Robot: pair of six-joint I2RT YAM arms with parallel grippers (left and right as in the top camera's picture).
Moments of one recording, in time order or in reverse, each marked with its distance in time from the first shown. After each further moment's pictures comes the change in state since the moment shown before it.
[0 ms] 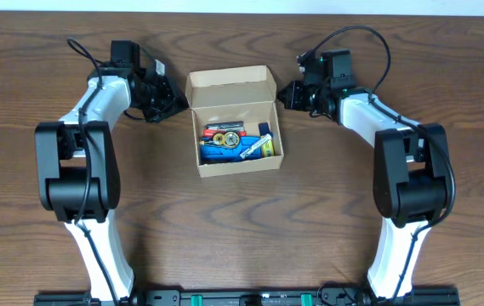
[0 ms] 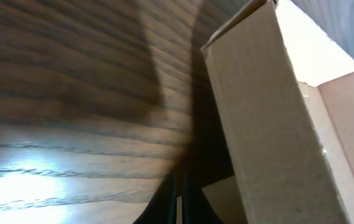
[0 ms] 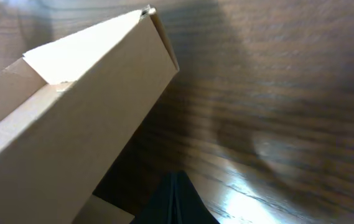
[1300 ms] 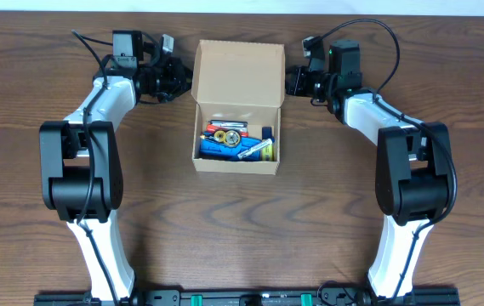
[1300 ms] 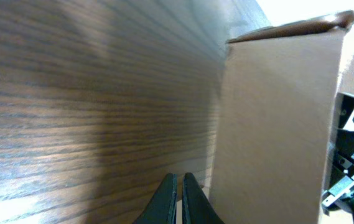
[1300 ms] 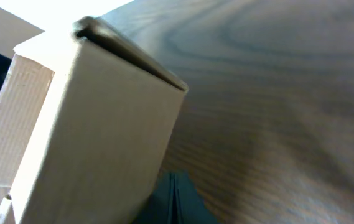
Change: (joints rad) left arm -0.024 0.000 0.000 0.329 0.183 -0.045; right arm -0.026 0.005 0.000 0.262 -0.117 0.067
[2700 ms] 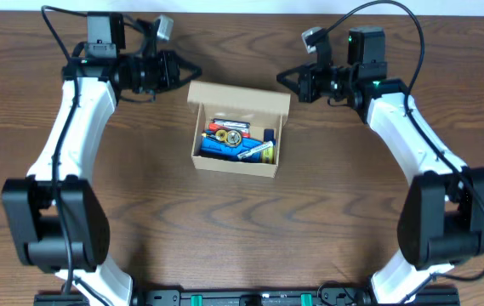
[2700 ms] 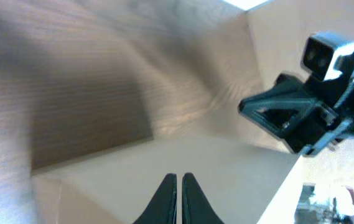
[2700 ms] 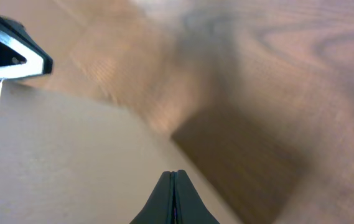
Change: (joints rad) left arm -0.001 -0.346 0.003 -0.406 0.073 0.354; right arm 0.003 -0.320 0.000 -0.468 -0.153 -0.388
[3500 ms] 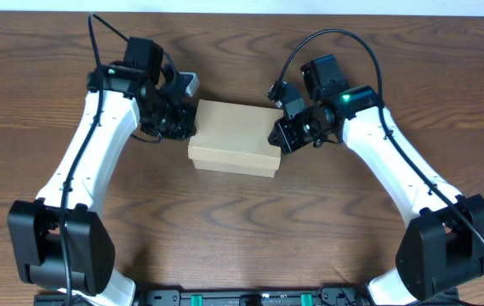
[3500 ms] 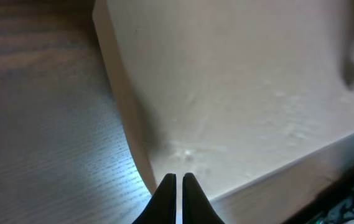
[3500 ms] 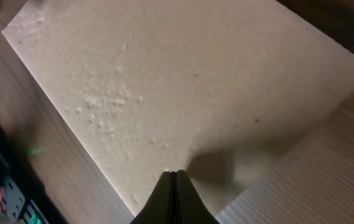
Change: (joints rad) left arm -0.154 -0.085 -0.080 -0.394 -0.493 0.259; right arm 0.217 -0.103 -0.003 -0.543 0.338 -0.109
